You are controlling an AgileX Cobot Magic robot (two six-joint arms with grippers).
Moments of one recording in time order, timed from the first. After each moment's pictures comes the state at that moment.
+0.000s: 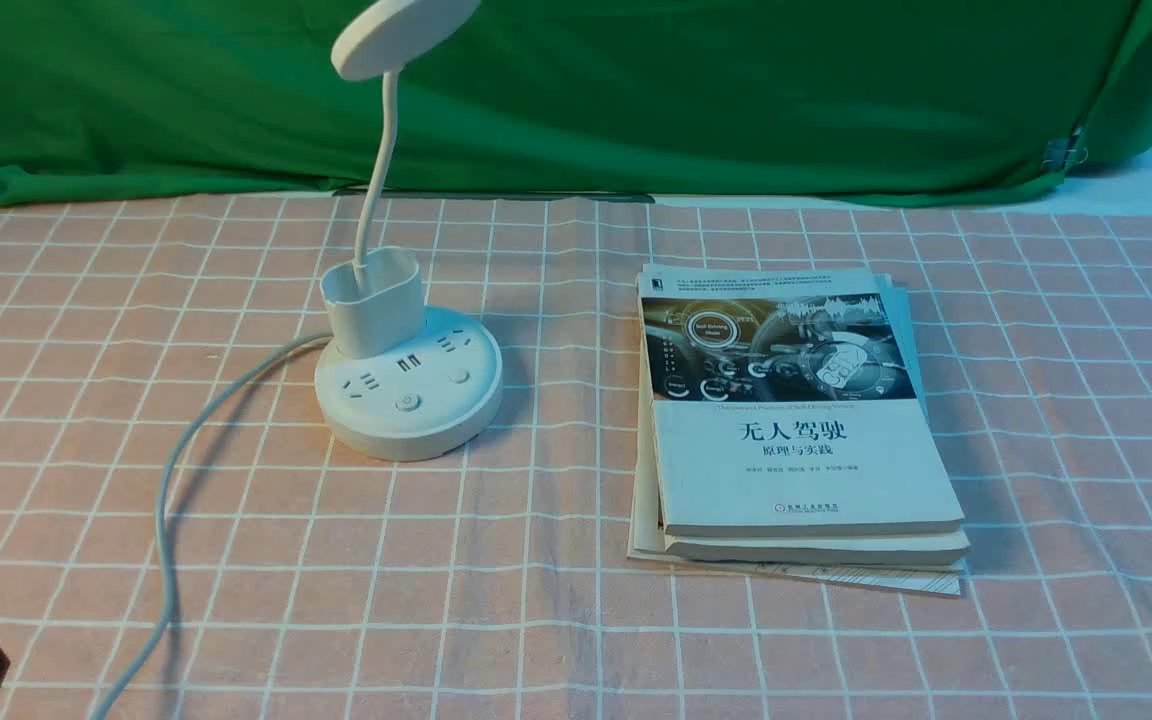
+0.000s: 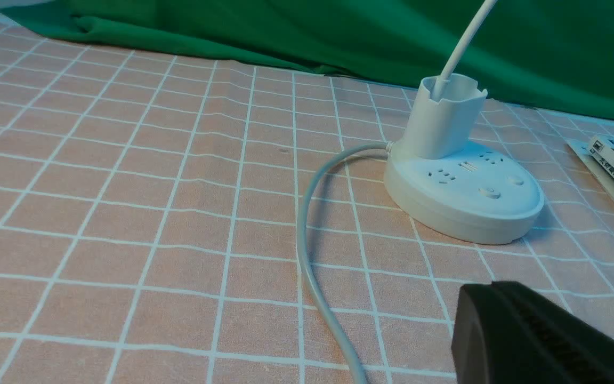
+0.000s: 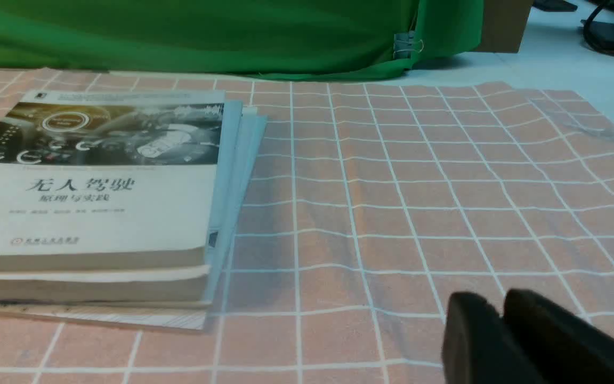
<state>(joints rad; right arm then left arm) -0.02 0.00 0.01 0.05 0.25 -0.07 -0.08 0.00 0.01 -0.14 0.25 -0.05</state>
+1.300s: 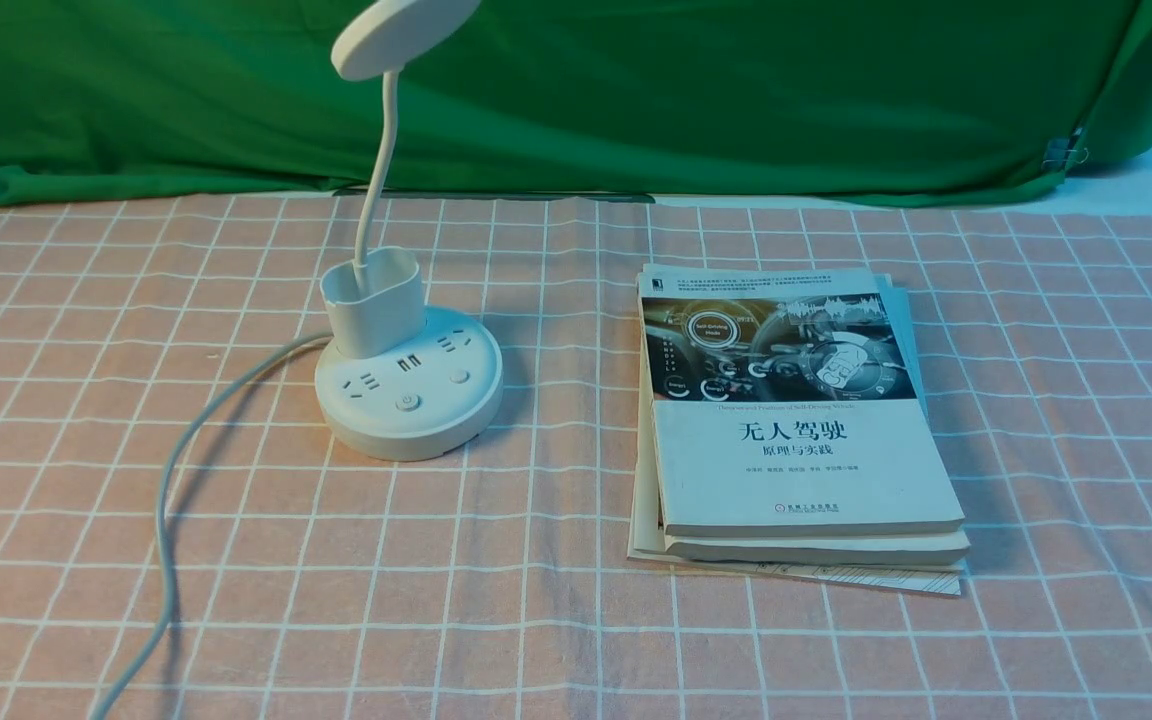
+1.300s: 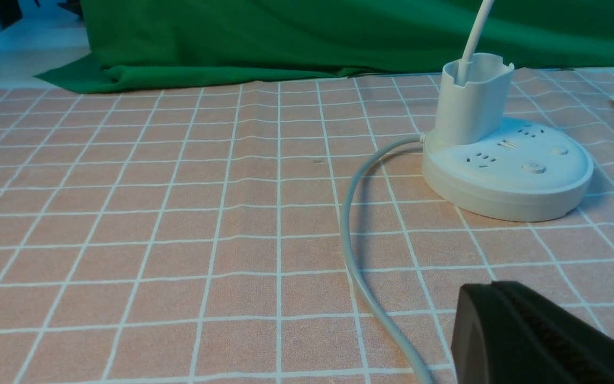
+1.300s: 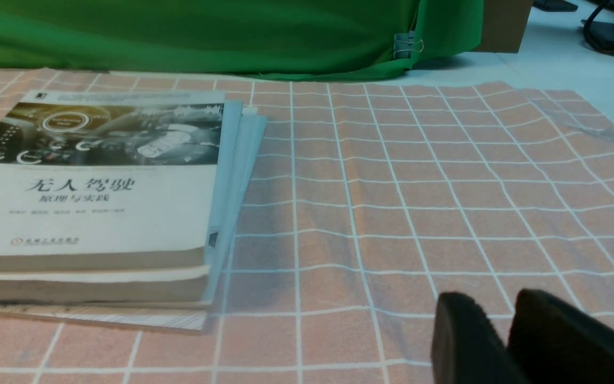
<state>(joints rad) -0.02 0.00 0.01 0.05 0.25 -0.07 -0.08 0.00 0.01 0.00 0.25 0.02</state>
